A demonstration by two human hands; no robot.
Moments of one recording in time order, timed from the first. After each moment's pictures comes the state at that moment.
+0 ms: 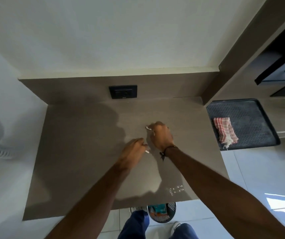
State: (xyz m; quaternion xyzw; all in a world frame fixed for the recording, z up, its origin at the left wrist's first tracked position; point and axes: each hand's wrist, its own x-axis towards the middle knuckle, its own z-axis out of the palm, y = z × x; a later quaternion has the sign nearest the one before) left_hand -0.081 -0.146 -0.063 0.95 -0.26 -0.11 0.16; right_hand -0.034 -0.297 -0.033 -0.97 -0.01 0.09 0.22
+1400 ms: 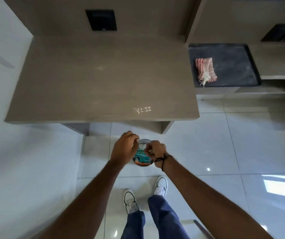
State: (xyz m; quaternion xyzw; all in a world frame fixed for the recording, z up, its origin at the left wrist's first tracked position) left_hand -0.384 -0.259 -0.125 0.95 -0.04 -0.08 0.31; right_hand -0.371 -0.407 -0.152 -0.53 0.47 0.28 0.65
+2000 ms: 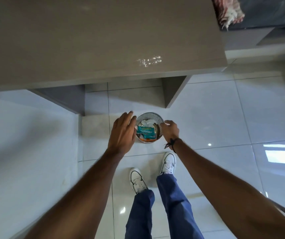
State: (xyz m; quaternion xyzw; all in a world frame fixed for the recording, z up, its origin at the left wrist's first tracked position) left_hand -0.438 -0.218 -0.236 0.98 -0.13 -0.09 0.11; right_hand -0.419 -0.413 -0.273 -0.75 0.39 0.24 0.48
